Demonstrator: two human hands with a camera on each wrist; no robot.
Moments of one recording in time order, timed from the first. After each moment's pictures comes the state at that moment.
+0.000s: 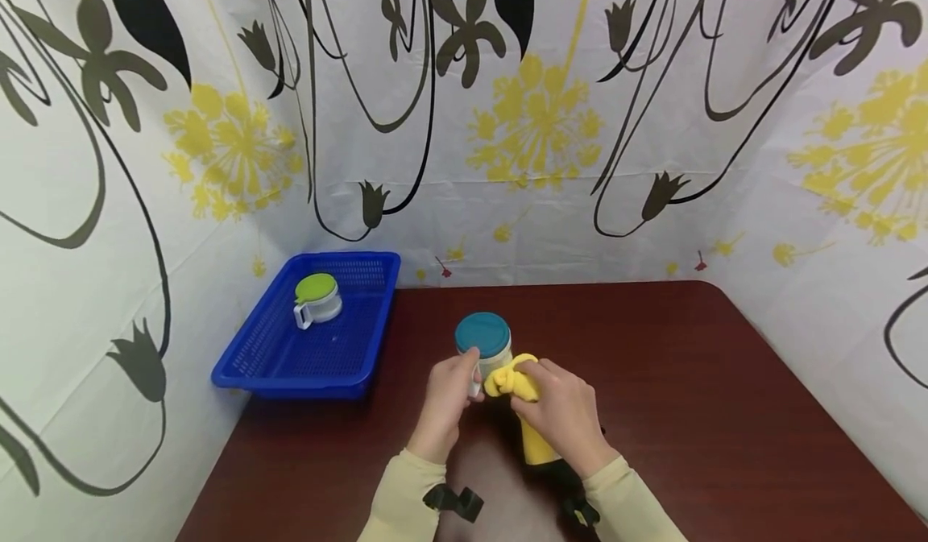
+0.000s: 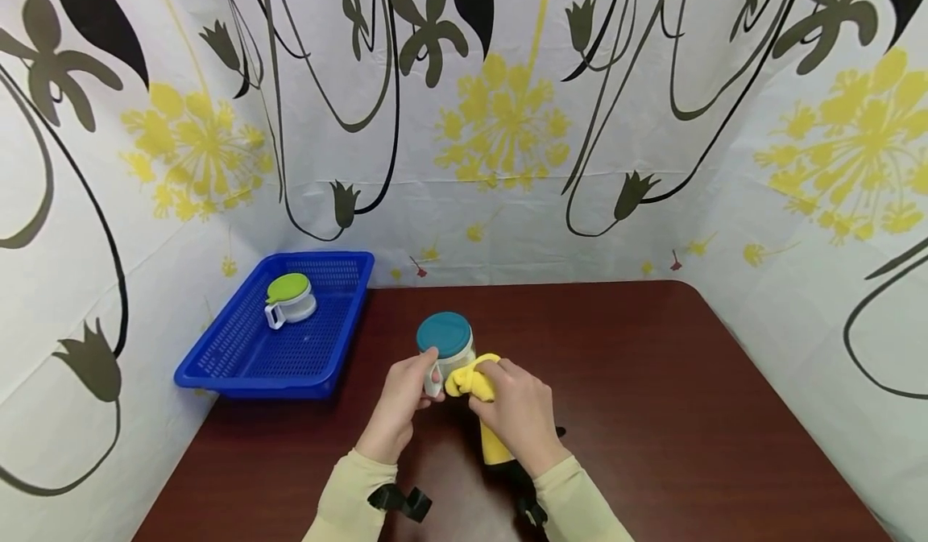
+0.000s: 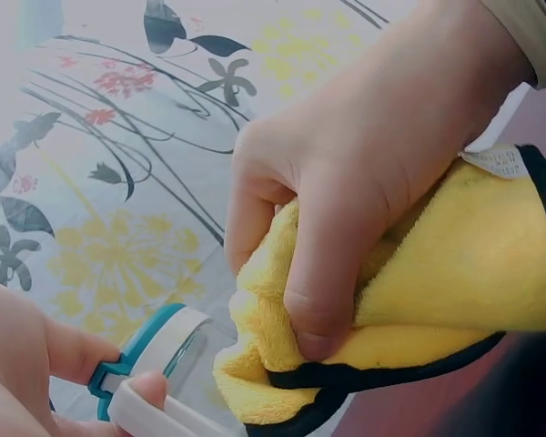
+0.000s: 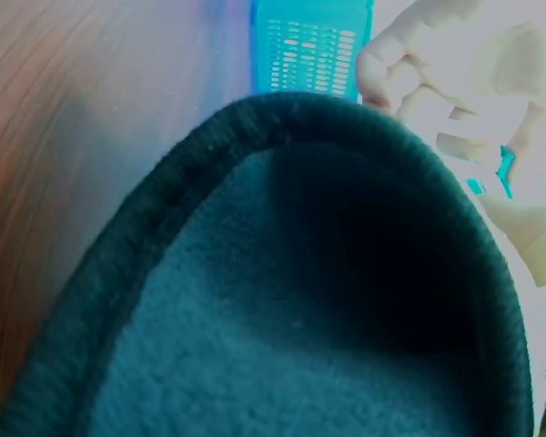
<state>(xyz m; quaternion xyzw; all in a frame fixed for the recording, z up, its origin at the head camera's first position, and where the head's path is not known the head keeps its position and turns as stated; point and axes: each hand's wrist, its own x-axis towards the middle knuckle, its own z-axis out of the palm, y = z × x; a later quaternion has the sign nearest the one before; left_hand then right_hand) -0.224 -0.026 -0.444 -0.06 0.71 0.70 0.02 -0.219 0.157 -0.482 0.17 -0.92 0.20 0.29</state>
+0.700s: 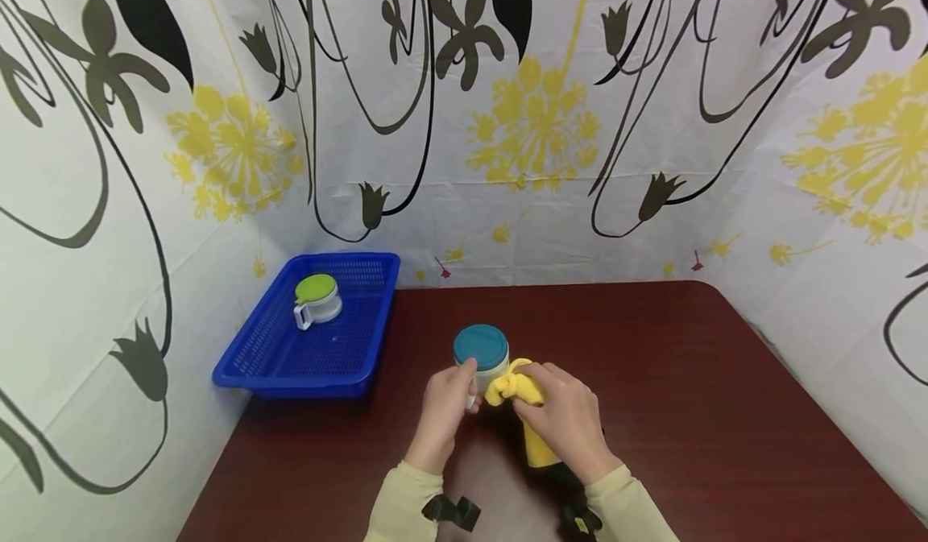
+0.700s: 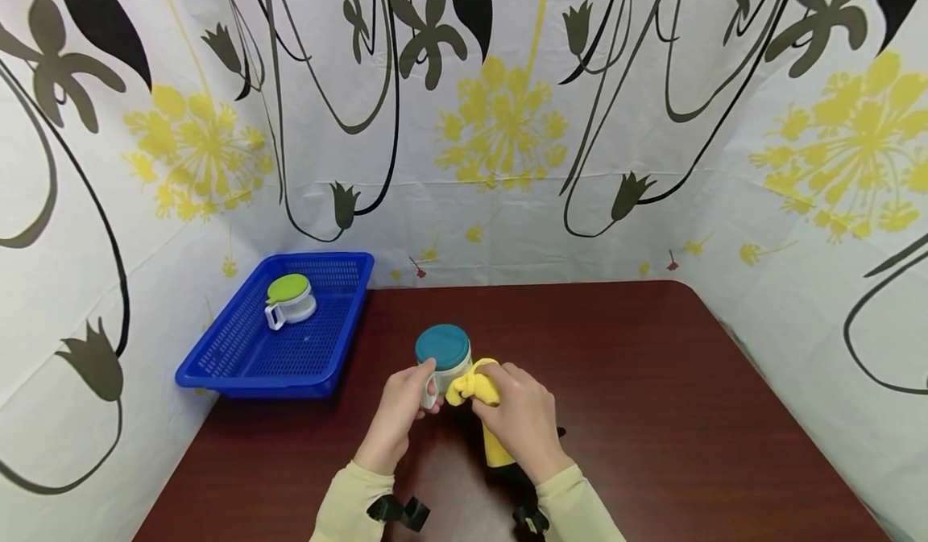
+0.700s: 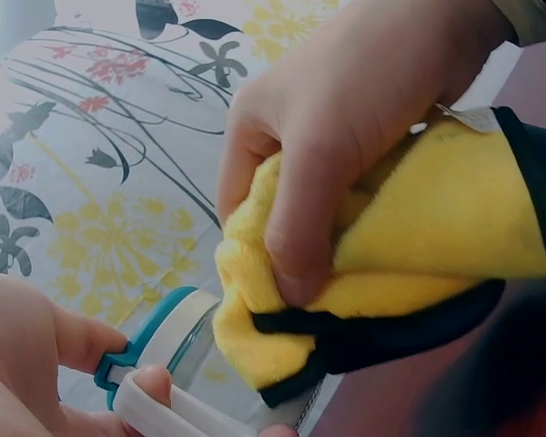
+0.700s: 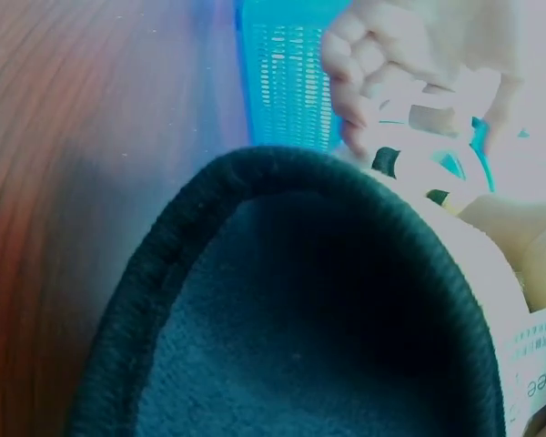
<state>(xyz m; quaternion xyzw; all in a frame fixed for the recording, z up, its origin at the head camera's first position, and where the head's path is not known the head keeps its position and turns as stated) -0.213 -0.031 -0.458 -0.05 0.72 0.69 0.01 -0.208 0.159 -0.485 0.14 -0.92 0.25 0.28</state>
